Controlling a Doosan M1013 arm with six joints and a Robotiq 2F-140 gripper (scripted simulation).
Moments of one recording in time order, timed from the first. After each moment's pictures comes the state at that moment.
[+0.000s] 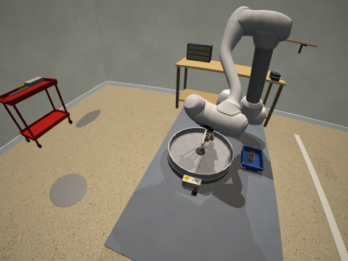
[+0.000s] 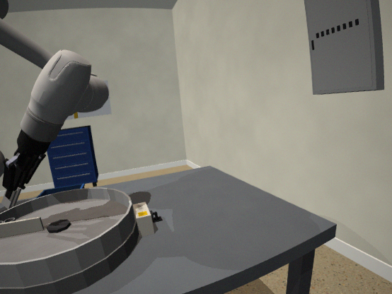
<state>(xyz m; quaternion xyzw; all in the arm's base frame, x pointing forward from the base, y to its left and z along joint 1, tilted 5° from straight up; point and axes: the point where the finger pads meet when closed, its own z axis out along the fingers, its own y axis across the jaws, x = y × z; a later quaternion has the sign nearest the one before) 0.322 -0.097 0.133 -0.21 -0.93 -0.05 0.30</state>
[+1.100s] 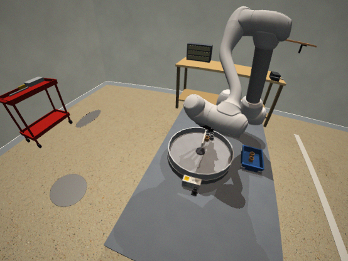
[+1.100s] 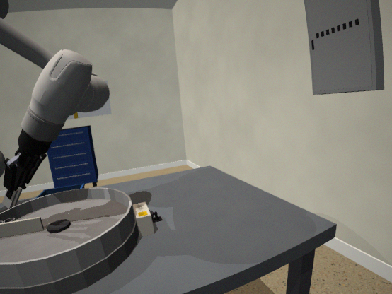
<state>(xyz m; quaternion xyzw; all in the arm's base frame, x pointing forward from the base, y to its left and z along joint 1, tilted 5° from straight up) 0.325 -0.097 0.134 -0.21 -0.93 -0.05 0.30</state>
